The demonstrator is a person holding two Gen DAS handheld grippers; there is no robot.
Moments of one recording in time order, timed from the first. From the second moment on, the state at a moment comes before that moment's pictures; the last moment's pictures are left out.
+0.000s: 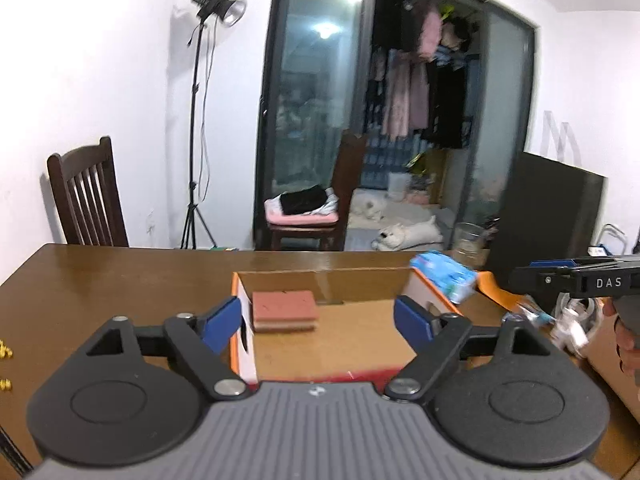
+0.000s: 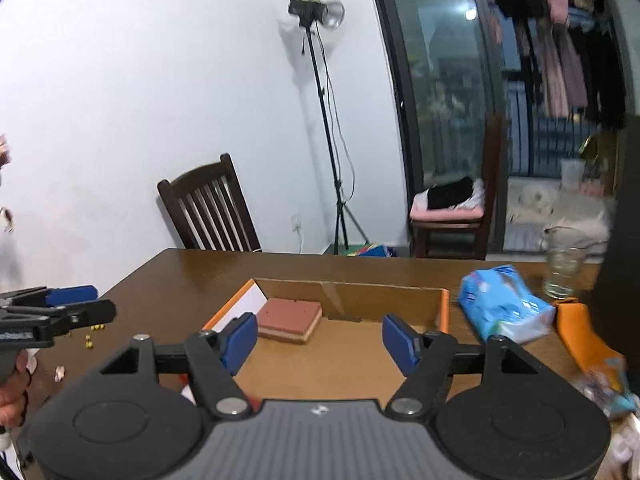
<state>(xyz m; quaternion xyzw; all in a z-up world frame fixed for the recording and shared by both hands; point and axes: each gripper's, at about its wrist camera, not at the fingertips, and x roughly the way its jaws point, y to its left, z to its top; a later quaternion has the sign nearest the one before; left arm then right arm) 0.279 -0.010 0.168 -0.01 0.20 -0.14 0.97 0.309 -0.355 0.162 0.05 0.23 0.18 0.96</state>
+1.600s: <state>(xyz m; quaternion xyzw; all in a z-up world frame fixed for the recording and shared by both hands) 0.293 -0.013 0.039 -0.11 0.24 -0.15 0.95 0.273 -0.246 0.010 0.02 0.23 0.20 0.95</state>
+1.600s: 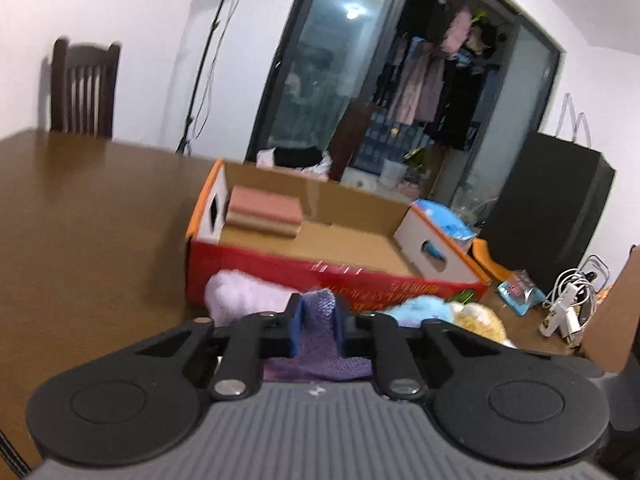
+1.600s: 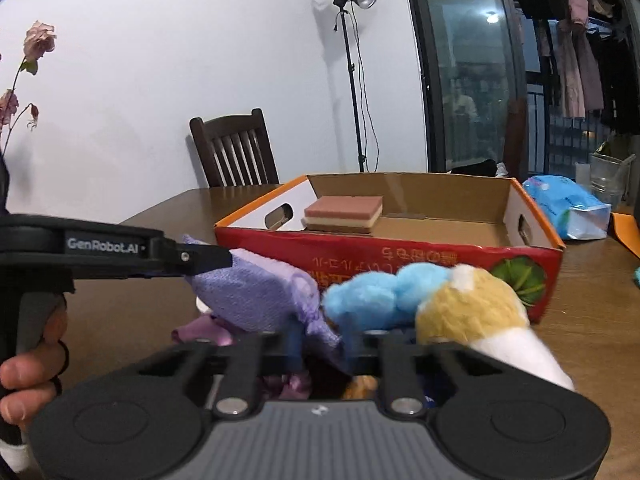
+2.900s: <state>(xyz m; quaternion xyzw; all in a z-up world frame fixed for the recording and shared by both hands) 0.091 0.004 -0.027 -0.14 0.26 -0.25 0.92 0.055 -0.293 -0.010 0.06 0.22 0.25 0.94</state>
